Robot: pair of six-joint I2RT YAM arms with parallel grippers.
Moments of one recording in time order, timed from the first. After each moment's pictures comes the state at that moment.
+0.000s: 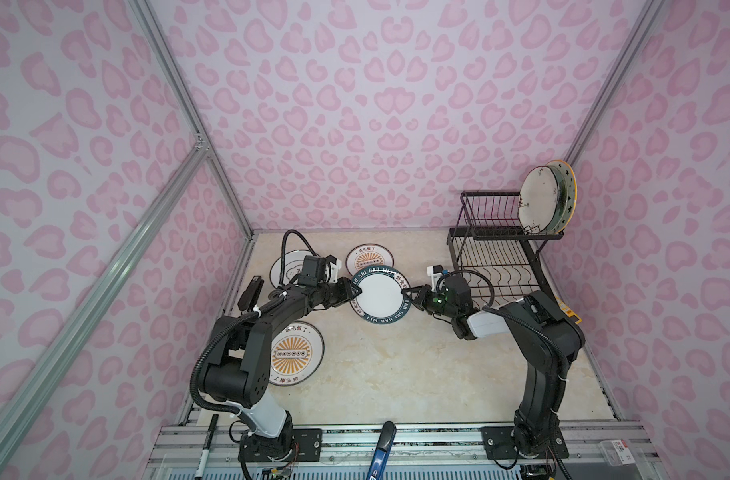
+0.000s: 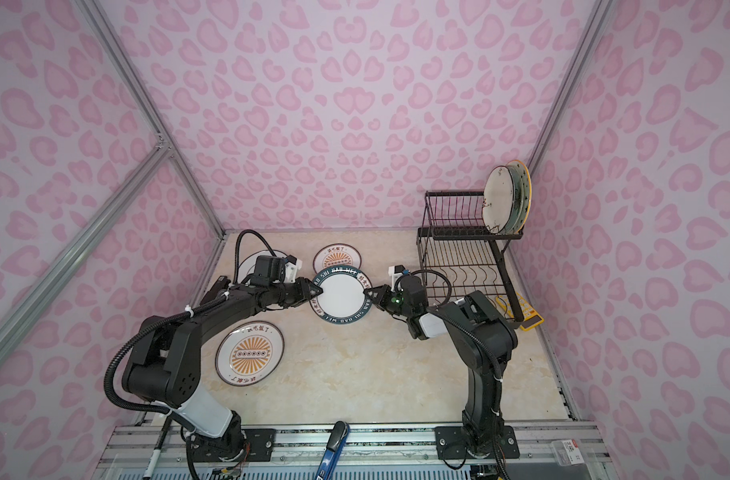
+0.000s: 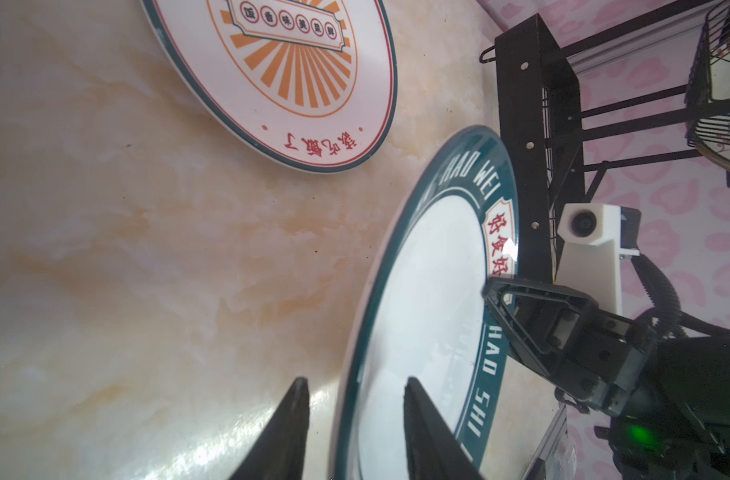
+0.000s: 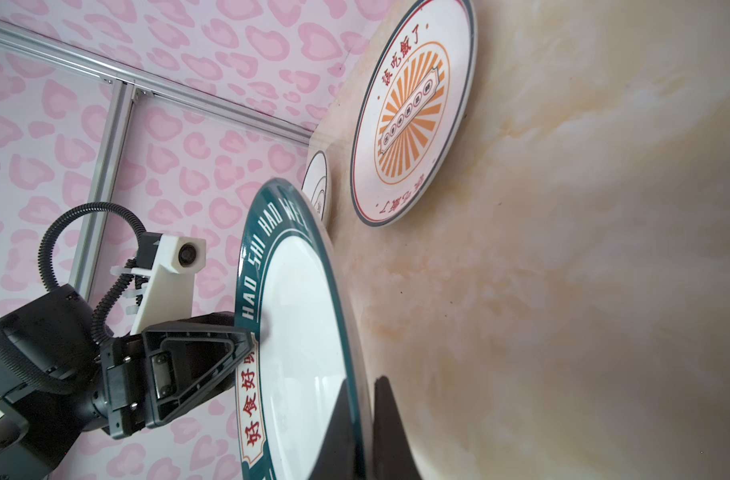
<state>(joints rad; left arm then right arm) -0.25 1.65 0.99 -0.17 0.55 -0.54 0.44 1.93 0.79 0.82 -0.51 1.06</state>
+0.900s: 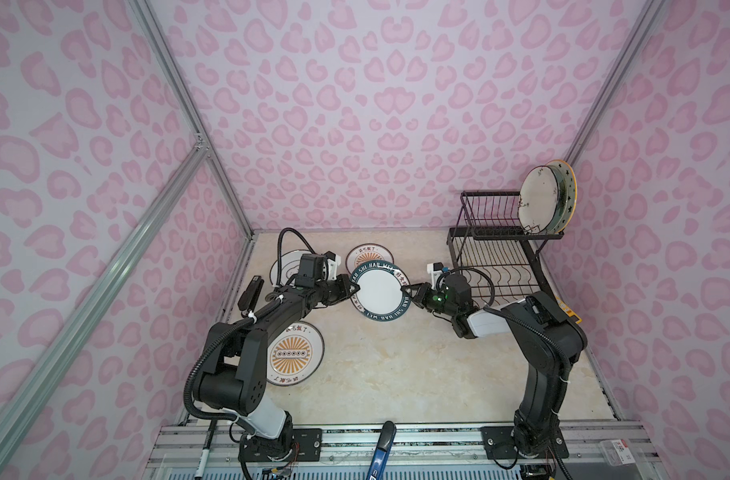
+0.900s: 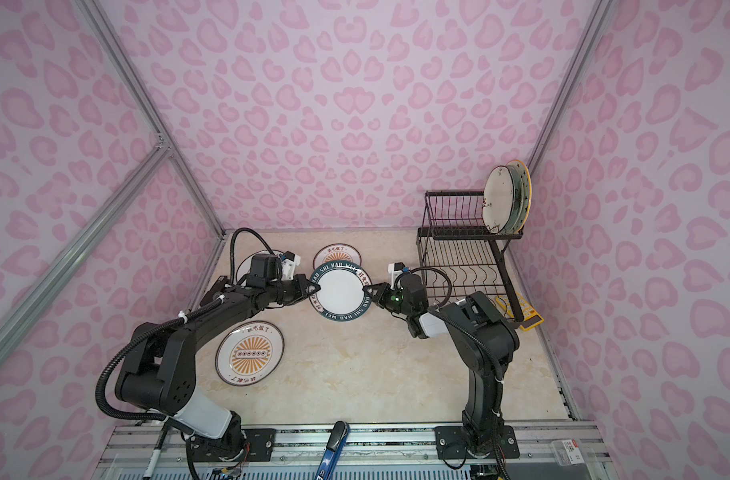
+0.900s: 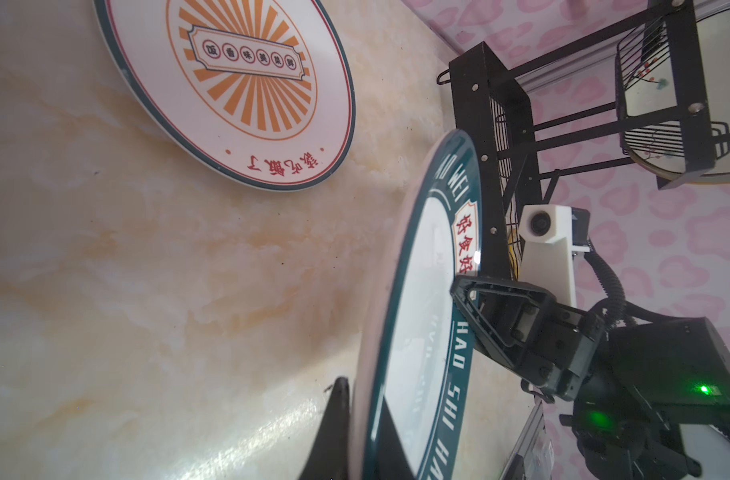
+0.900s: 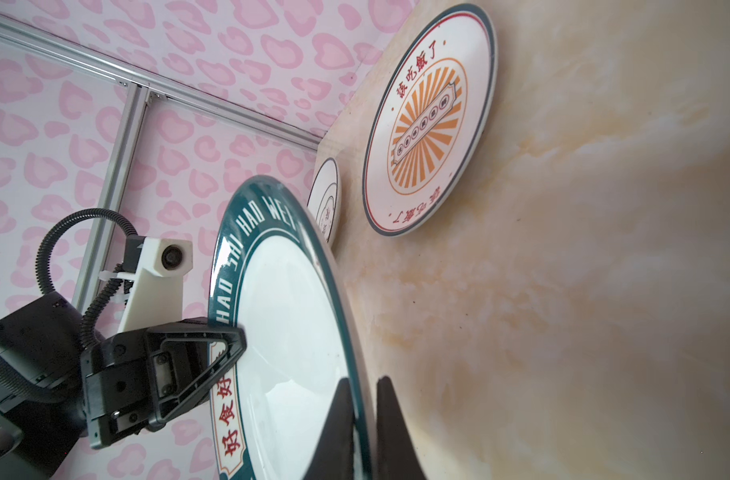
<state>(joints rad) -0.25 1.60 0.97 -0.12 0.58 -0.57 0.44 1.91 0.79 0.82 -0.50 1.05</state>
